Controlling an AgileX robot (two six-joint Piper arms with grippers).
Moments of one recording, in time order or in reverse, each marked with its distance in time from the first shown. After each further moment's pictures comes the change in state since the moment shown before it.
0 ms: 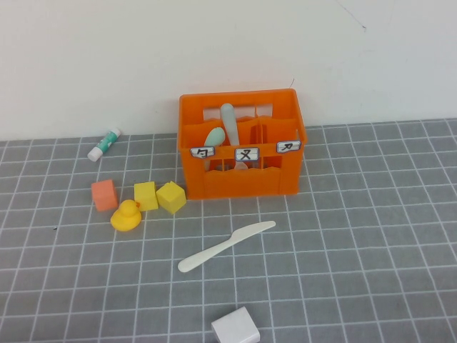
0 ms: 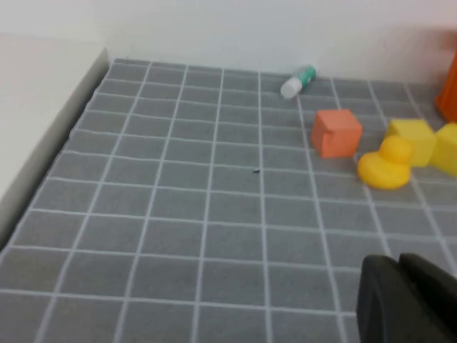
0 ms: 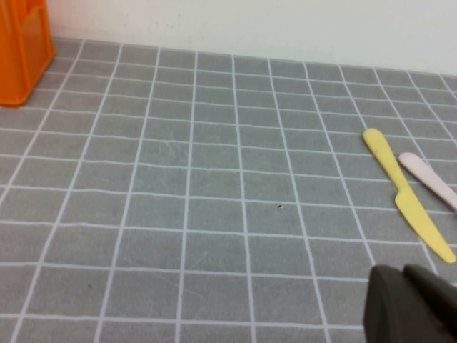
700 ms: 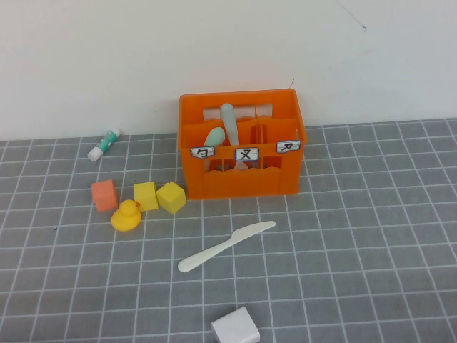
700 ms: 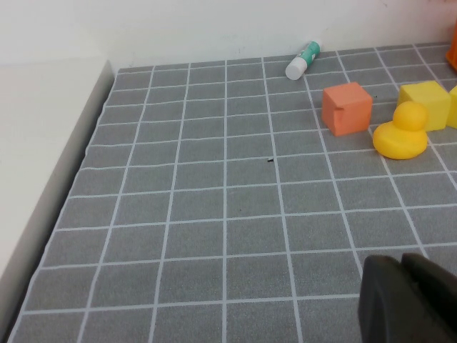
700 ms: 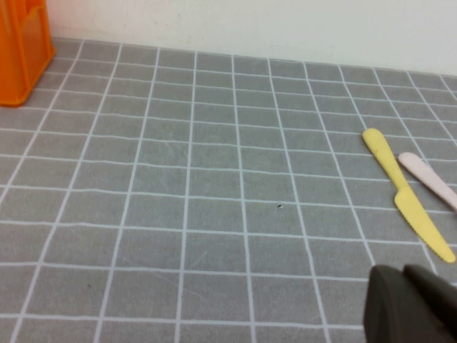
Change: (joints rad) right arm 0.000 0.000 0.000 0.000 0.000 0.000; left arm 0.000 0.000 -0.004 0.006 0.022 0.134
